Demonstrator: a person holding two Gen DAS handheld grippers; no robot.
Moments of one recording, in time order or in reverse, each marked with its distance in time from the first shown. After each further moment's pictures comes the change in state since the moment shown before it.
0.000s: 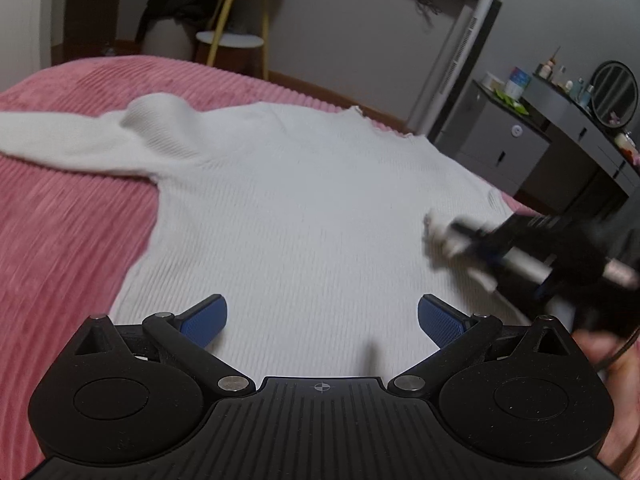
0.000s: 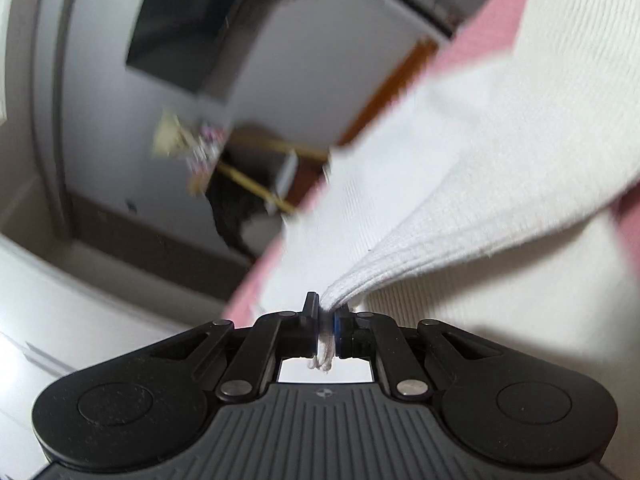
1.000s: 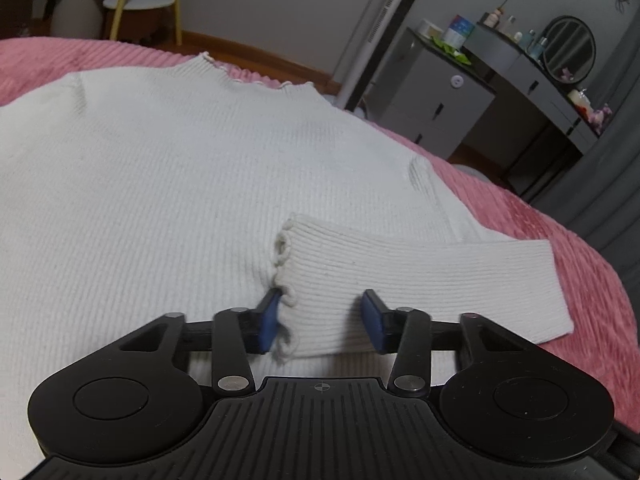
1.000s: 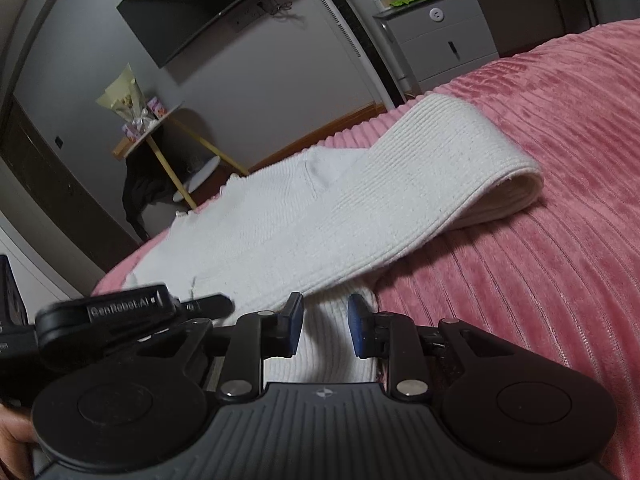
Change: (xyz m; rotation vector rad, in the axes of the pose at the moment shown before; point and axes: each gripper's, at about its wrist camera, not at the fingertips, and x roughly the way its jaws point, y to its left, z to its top) left arm 0.126 -0.099 0.034 0.072 0.138 -0.176; right arm -0.087 -0.026 0.002 -0.323 -0.139 -0.316
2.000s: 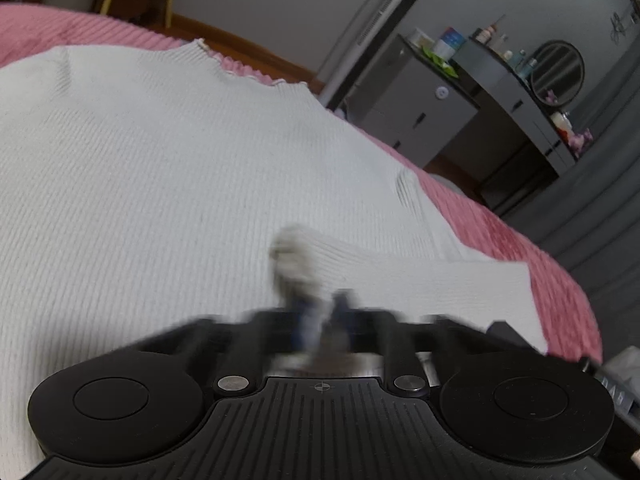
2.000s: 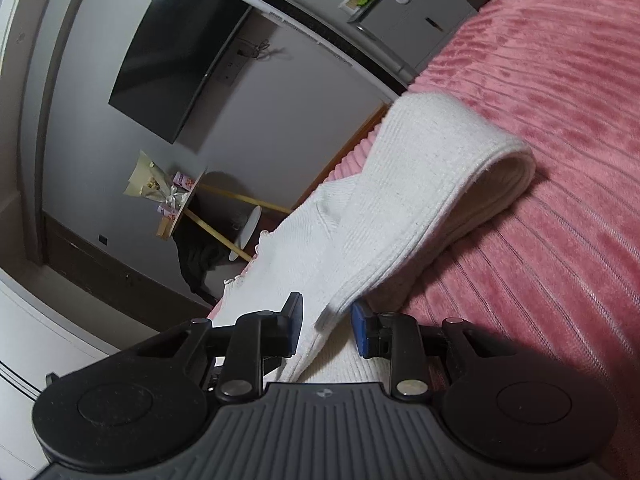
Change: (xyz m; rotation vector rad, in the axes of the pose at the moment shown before) left arm 0.007 0.021 0.009 -0.105 0.008 -0.127; right arm -0.002 -0.042 0.008 0.311 -0.064 0.203
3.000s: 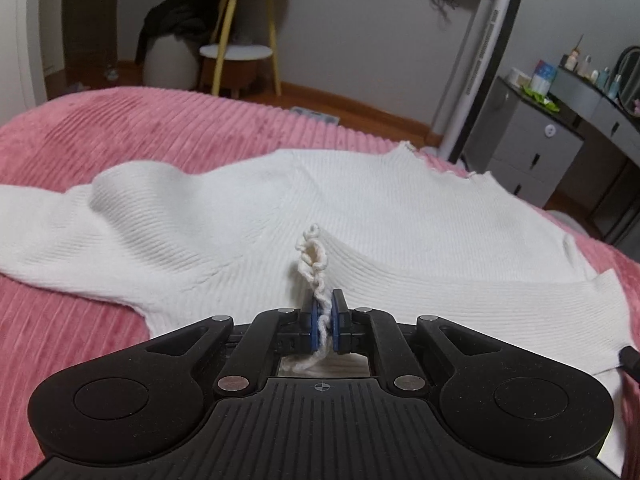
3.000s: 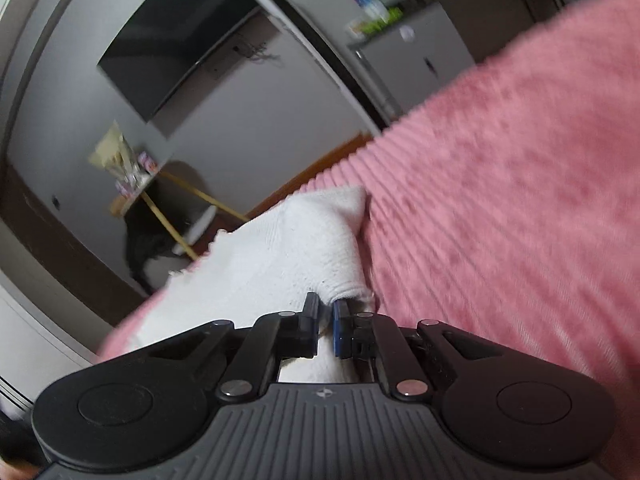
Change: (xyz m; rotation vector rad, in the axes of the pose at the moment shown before) left arm -0.078 0.087 0.021 0.083 -0.155 0.393; right arm 0.011 0.028 -0.011 -0.257 -0.075 -0.201
